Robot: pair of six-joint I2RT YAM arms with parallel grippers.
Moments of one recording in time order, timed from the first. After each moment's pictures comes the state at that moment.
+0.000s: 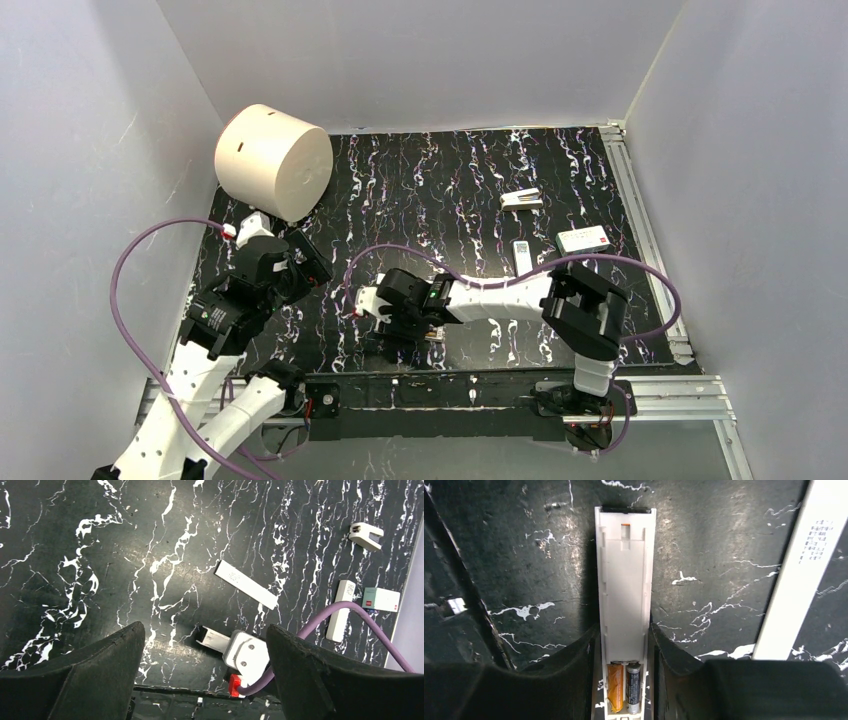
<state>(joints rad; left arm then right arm) -0.45 0.68 0.98 -1.03 -0.28 -0.83 1.24 1.80 1.15 -0.41 -0.06 -0.23</state>
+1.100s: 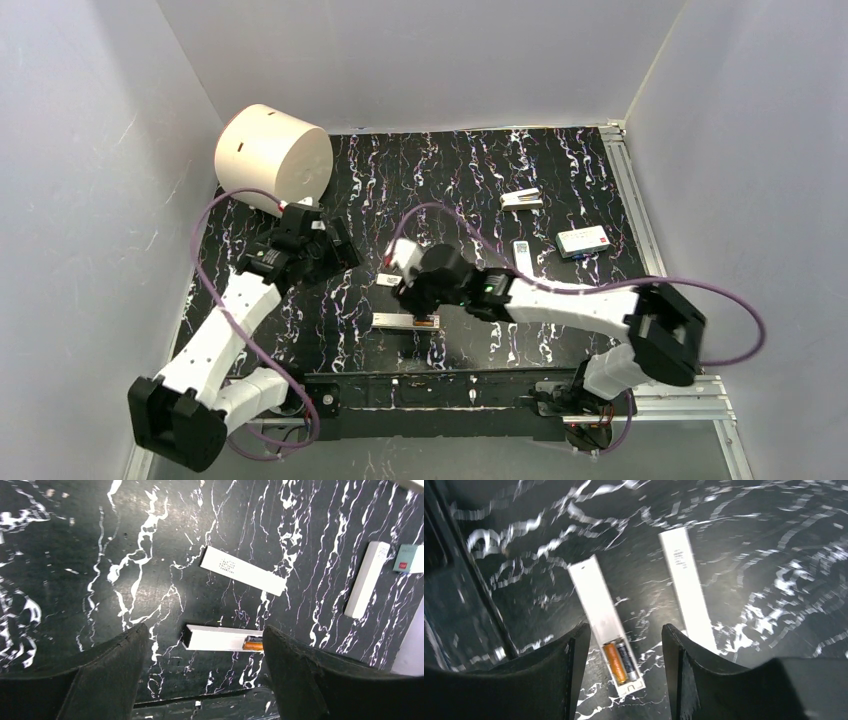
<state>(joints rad) -0.35 0.99 0.91 -0.81 -0.02 -0.70 1.18 1.53 0.97 -0.14 0.00 -0.11</state>
